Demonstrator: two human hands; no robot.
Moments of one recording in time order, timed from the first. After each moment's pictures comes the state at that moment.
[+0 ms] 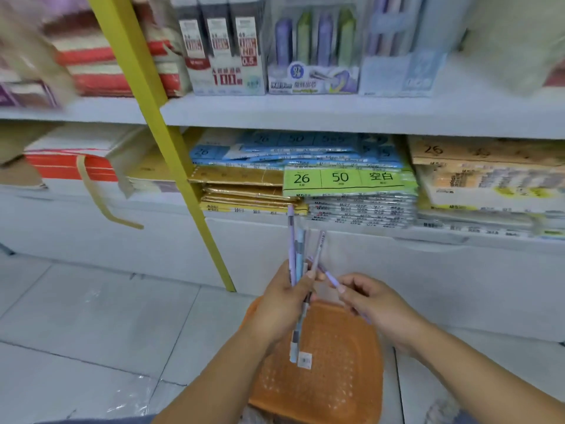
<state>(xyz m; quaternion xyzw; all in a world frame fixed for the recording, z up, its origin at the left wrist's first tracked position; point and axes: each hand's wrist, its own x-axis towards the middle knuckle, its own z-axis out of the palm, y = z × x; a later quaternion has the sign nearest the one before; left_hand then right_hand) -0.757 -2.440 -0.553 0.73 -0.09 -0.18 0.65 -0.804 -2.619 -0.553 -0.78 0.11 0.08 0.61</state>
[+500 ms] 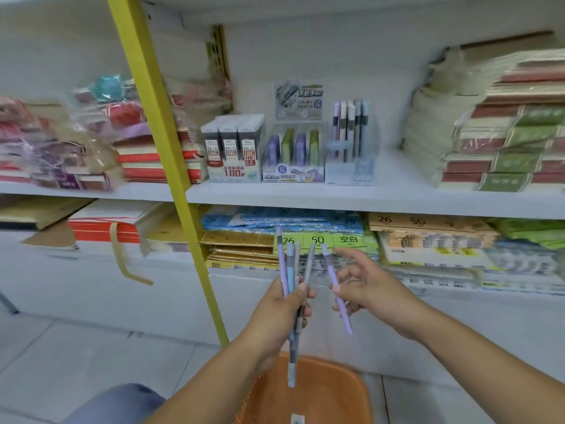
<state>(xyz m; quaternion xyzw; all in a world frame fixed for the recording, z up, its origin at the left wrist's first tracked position) -0.782 -2.451 -0.444 0.69 -0.09 -0.18 0.70 -0.812 -2.638 -0.413 -0.78 -0.01 0.02 0.62</state>
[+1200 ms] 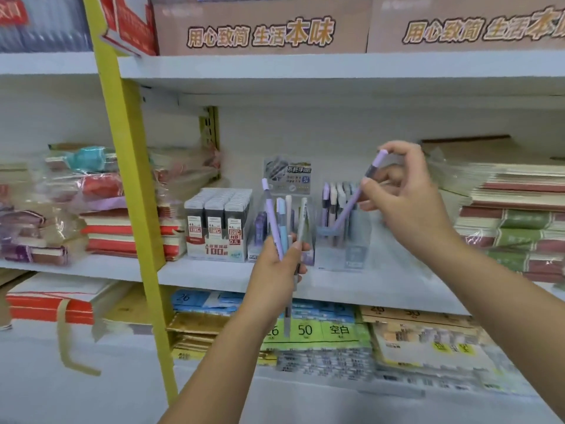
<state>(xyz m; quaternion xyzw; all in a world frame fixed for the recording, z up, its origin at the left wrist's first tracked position) -0.672 -2.503 -0.311 0.65 -0.21 -0.01 0.73 -0.725 -2.680 -0.212 -0.77 -0.10 -0.41 0.47</state>
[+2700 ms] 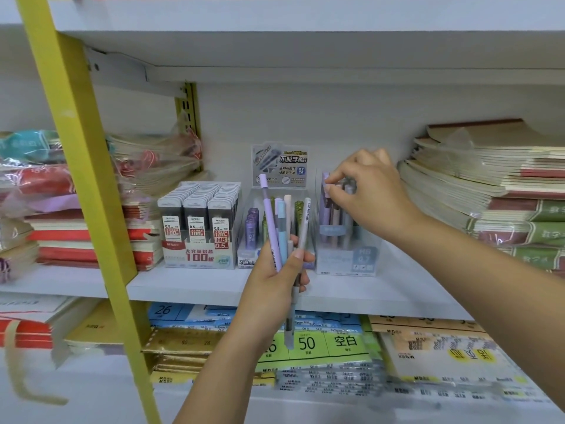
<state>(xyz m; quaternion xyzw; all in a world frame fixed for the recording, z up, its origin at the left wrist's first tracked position) -0.641 -2.506 -0.335 0.61 -0.27 -0.02 0.74 -0.639 -2.687 -0.227 -0.90 -0.03 -0.42 0.10</state>
